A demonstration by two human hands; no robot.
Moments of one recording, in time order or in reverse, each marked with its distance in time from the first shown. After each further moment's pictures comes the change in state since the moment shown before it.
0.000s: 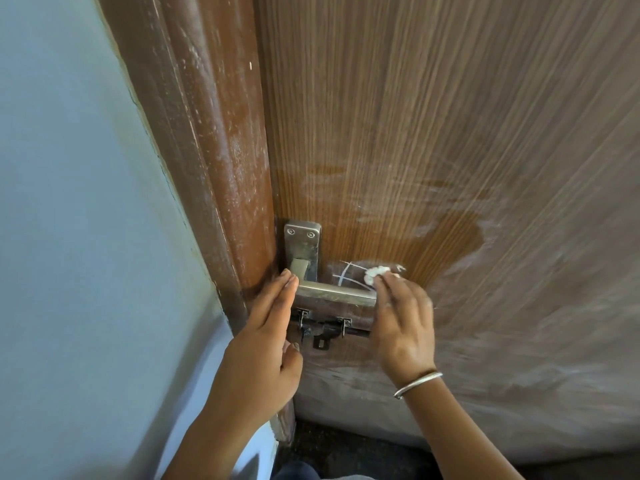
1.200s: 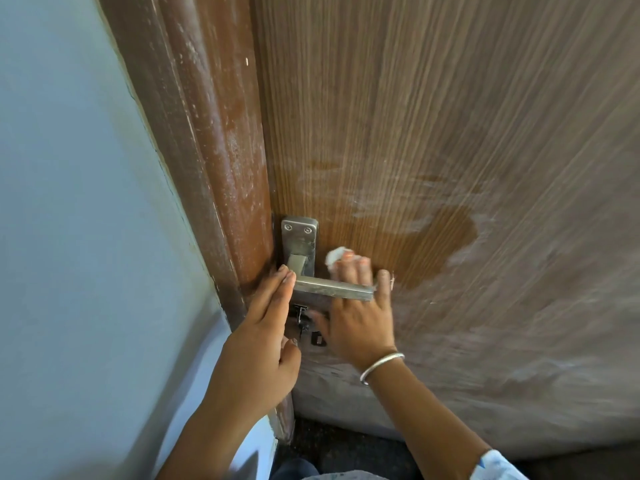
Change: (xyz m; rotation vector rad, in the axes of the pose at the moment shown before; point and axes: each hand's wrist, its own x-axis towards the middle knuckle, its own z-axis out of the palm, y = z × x) left_hand 0.001 0.003 -0.002 0.027 -0.020 -0.014; right_hand 0.008 -0.031 0.035 -0.317 -0.388 -0.099
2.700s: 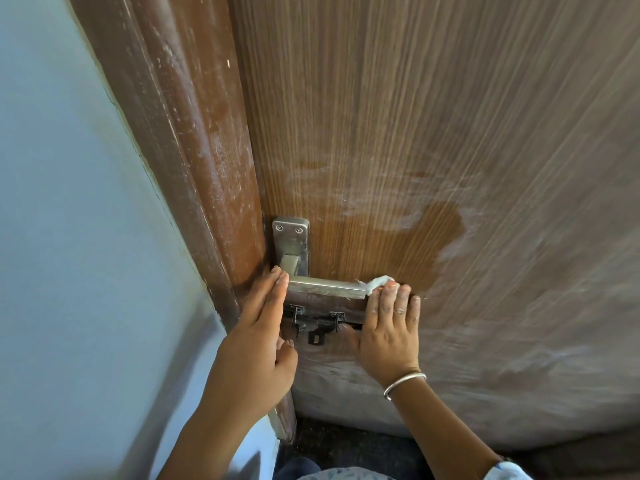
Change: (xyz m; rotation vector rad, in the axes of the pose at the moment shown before) left_hand -0.001 0.004 -0.001 0.011 -0.019 -0.010; right_hand -0.058 0.035 0.025 -0.102 -0.054 0.171
